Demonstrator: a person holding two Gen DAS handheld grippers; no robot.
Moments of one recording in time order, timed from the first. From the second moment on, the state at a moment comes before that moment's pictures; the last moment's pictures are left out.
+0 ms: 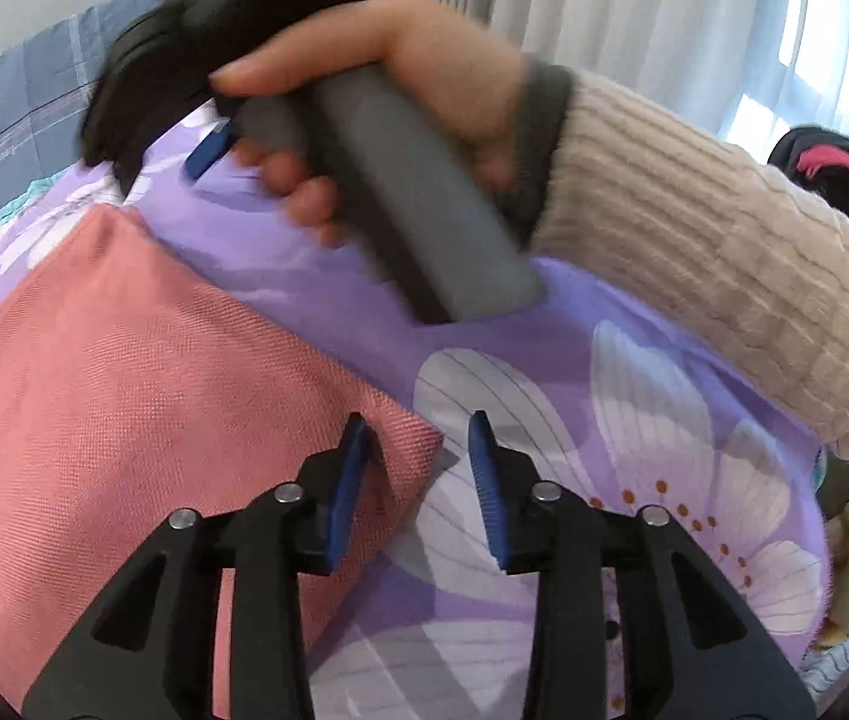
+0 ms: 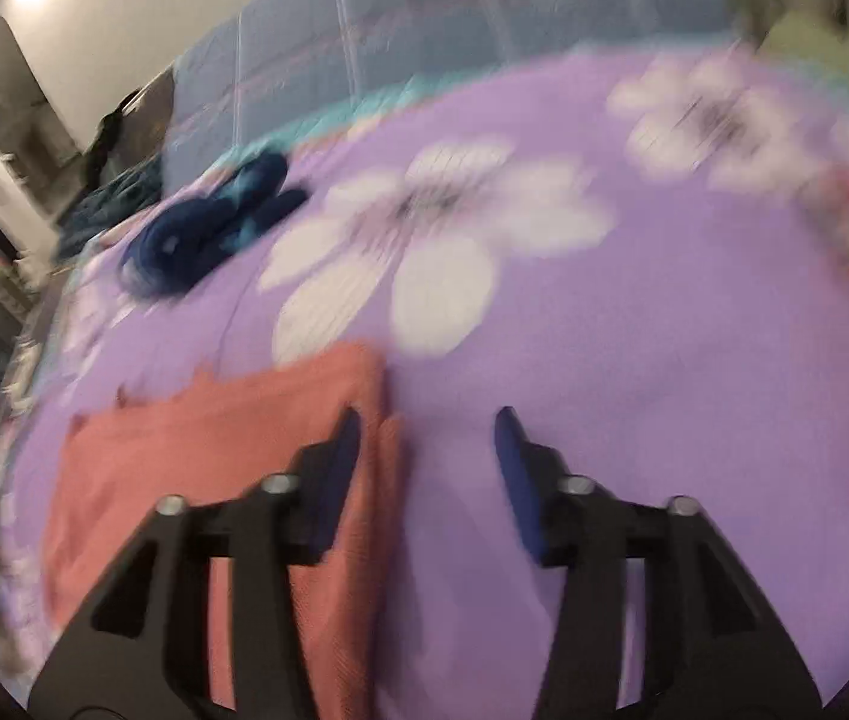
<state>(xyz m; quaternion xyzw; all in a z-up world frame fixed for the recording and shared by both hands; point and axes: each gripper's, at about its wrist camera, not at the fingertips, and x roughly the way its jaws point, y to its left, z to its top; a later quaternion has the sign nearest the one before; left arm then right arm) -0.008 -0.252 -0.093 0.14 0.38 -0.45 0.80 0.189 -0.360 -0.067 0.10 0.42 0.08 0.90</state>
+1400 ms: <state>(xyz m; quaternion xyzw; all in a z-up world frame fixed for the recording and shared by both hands) -0.048 0.108 -0.099 -0.17 0.37 -0.26 0.88 0.230 0.062 -0.076 -0.14 0.48 0.28 0.82</state>
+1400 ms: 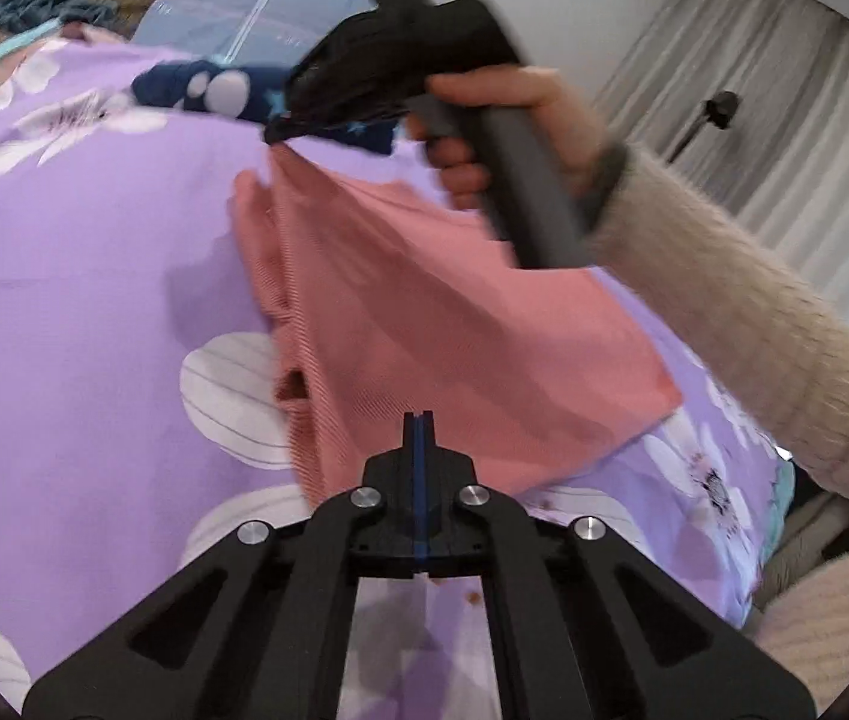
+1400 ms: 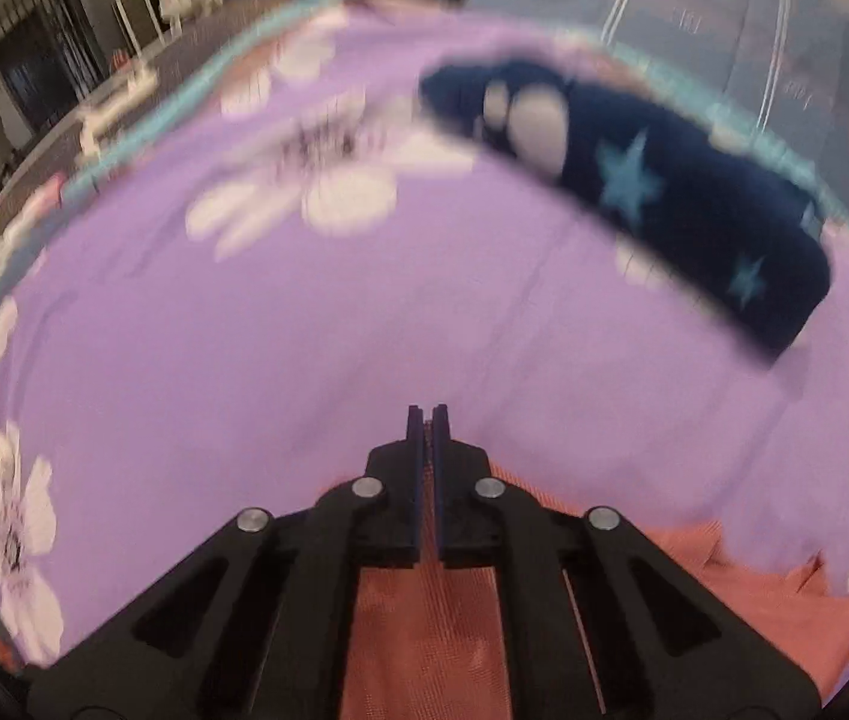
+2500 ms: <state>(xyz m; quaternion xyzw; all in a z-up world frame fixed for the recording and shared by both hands) -0.046 0.125 -0.093 -0.15 0.37 -0.21 0.90 0.229 0.044 -0.072 -0.10 0.49 0.30 0.81</state>
